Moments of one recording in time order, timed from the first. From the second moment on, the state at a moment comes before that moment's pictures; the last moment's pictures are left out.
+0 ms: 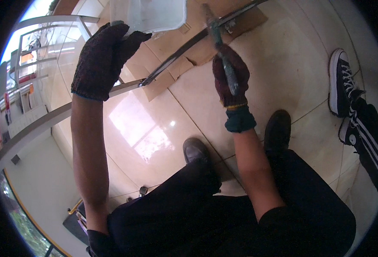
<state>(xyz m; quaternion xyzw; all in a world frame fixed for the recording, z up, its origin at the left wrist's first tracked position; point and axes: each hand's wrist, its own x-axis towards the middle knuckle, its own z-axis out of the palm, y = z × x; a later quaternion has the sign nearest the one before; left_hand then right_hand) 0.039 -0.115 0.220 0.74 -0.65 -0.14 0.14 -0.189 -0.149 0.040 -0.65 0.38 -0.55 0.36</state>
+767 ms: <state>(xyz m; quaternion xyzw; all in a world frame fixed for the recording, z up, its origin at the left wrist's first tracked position) 0.058 -0.103 0.210 0.72 -0.62 -0.22 0.23 -0.164 -0.075 0.055 -0.72 0.25 -0.45 0.46</state>
